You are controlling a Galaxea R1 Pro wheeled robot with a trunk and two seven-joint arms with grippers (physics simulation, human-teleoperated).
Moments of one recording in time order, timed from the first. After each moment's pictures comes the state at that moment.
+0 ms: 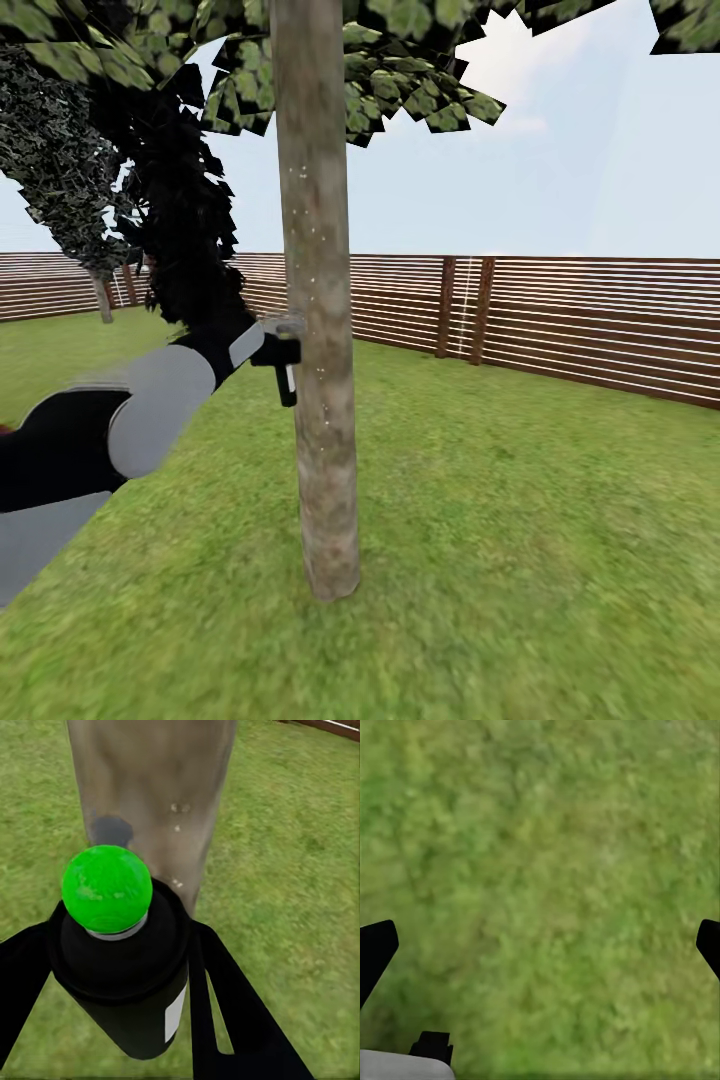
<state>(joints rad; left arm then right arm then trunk) -1.62 -0.08 0.03 -0.03 0.05 0.59 -0.05 -0.32 -0.12 0.58 -0.04 -0.36 -0.24 -0.06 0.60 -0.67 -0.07</state>
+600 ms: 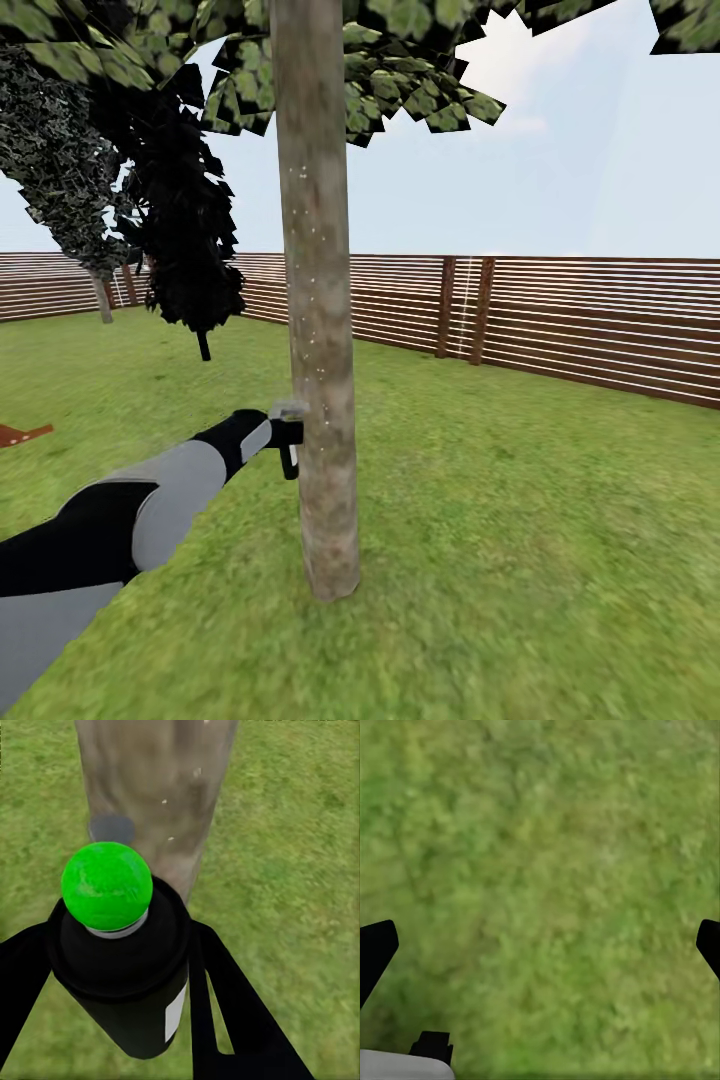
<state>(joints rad) -1.31 -0.08 0.03 -0.03 0.05 0.37 -0.05 -0.32 -0.12 0.58 -0.04 -0.36 -0.24 -0.06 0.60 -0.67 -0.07</state>
